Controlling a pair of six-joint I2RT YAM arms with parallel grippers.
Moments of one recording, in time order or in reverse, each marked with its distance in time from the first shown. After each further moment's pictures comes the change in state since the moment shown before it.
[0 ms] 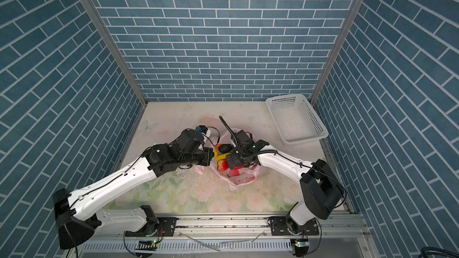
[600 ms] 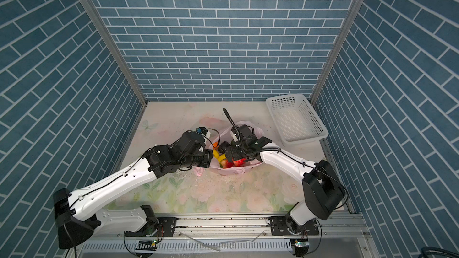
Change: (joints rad) left arm -0.018 0.017 0.033 -0.010 -0.045 -0.002; right arm 0.032 -0.075 -0.024 0.034 -0.077 0.040
